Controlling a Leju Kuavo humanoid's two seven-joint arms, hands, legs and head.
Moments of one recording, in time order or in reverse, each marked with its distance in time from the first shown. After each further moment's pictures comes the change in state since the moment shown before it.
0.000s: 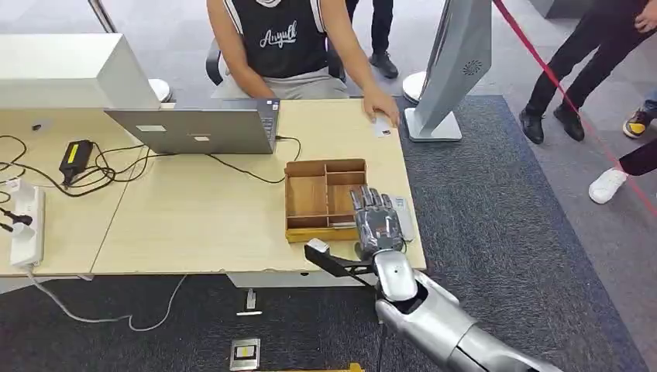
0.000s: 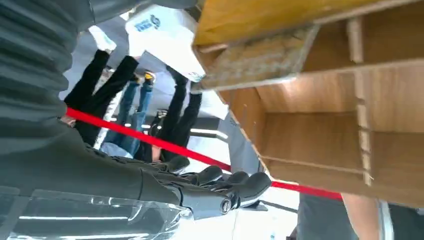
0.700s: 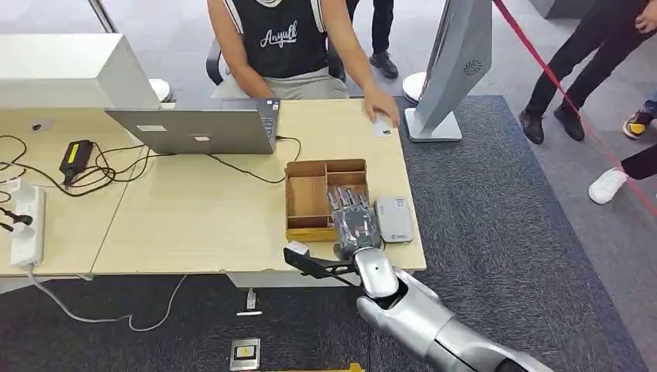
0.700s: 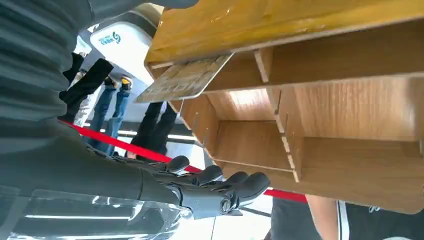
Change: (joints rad) left arm -0.001 -0.002 -0.005 -0.004 -0.005 0.002 -0.011; right arm -0.044 0.092 0.032 0.116 -0.038 -0.021 -0.061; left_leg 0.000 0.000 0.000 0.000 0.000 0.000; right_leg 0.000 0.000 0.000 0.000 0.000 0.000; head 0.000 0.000
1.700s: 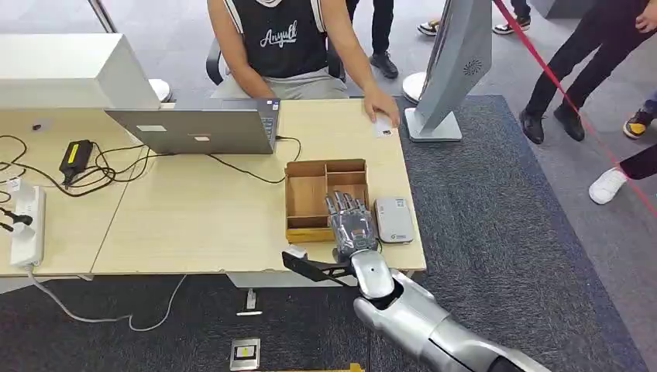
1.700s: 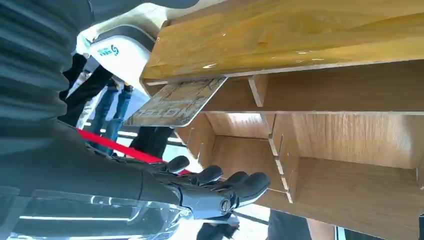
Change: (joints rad) left arm 0.000 -0.001 -0.002 -0.001 0.003 0.000 -0.004; right arm -0.016 0.021 0.017 0.069 -0.021 -0.003 -0.007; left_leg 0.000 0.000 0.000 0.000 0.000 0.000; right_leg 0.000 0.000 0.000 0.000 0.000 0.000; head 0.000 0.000
